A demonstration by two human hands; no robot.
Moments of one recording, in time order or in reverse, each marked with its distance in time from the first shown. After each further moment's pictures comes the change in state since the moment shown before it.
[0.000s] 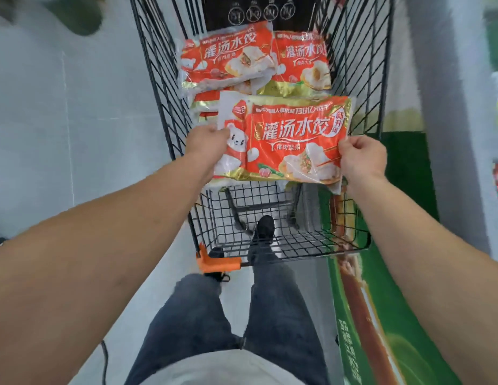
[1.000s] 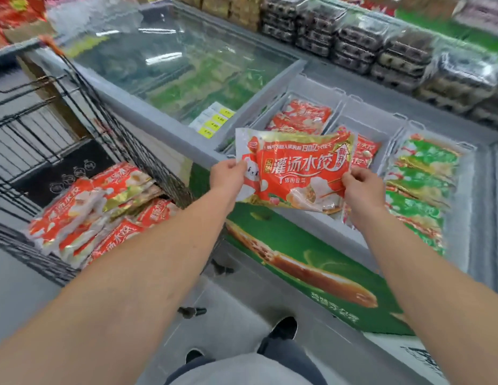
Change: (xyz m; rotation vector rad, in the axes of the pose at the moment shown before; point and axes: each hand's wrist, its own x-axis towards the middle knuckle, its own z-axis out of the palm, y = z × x) left_hand -0.345 0.006 0.179 0.263 -0.743 0.508; right_hand -0.260 0.181 -0.329 0.618 0.760 0.120
